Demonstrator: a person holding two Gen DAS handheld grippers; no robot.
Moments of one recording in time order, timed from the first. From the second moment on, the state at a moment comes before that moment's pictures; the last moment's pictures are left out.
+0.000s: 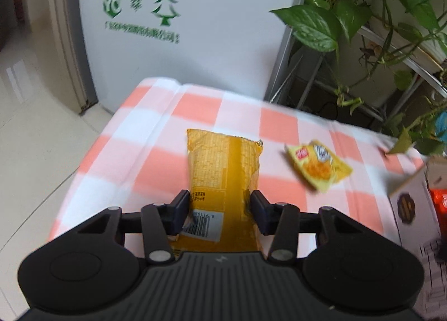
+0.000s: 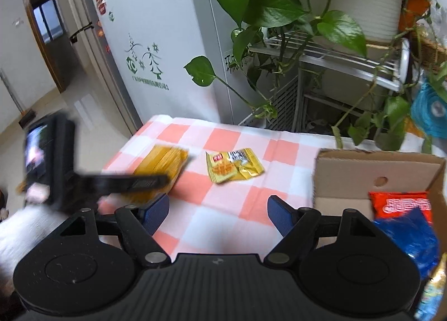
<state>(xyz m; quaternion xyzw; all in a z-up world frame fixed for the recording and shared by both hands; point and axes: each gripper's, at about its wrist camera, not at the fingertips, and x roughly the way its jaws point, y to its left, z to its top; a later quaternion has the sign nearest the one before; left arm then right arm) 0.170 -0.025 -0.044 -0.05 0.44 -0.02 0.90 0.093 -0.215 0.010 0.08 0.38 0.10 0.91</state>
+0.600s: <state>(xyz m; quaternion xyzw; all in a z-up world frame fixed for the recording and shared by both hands) 0.137 0.001 -0.050 -0.08 0.46 0.00 0.88 0.178 -0.187 -0.055 0.10 0.38 0.08 0.91</state>
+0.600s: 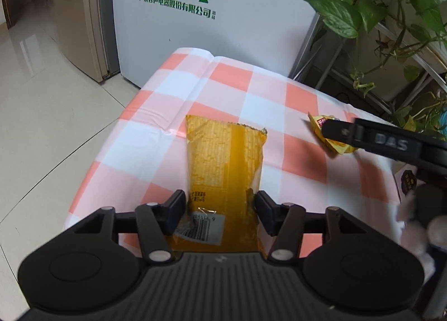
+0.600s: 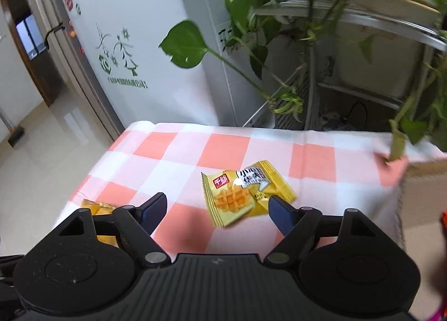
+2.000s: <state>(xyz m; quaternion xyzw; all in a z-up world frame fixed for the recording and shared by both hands) 0.130 -0.012 -0.045 0.00 0.43 -0.02 0.90 0.156 -0.177 -0.064 0.02 0.37 0.08 0.92</state>
